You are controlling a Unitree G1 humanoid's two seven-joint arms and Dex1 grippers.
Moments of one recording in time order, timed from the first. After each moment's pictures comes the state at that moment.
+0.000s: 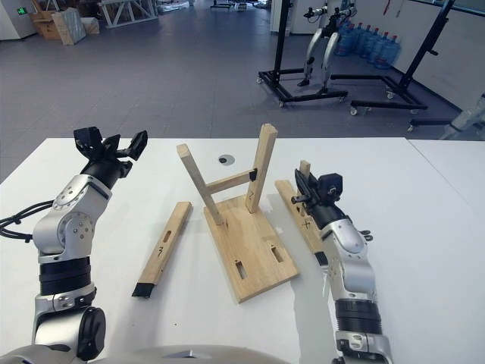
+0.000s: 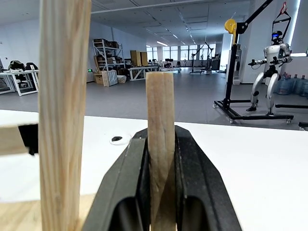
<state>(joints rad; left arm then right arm) -0.41 0.24 0.27 -0.15 -0.46 0.58 -0.12 -0.09 -0.24 -0.15 0.05 0.31 0.00 0.37</state>
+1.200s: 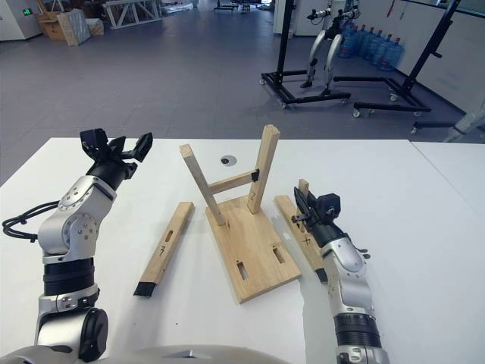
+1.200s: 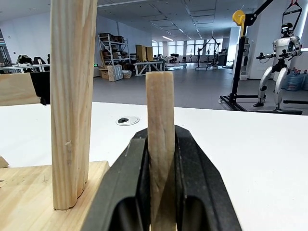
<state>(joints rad) -0.41 0.23 0.25 -0.15 -0.46 0.58 -0.12 -0.04 -0.24 -0.15 0.14 0.32 -0.11 0.46</state>
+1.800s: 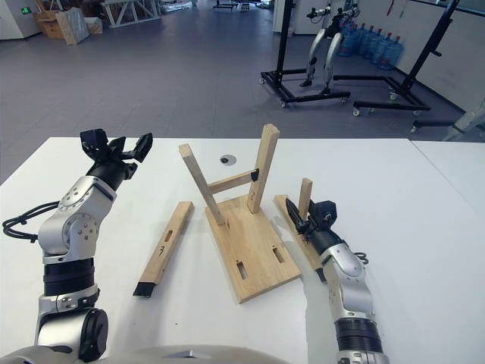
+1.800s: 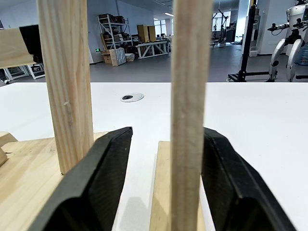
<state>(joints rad) -0.41 0.23 0.25 -0.15 -0.46 0.58 -0.12 -0.02 -0.25 -0.15 0.15 0.33 -0.04 0.48</state>
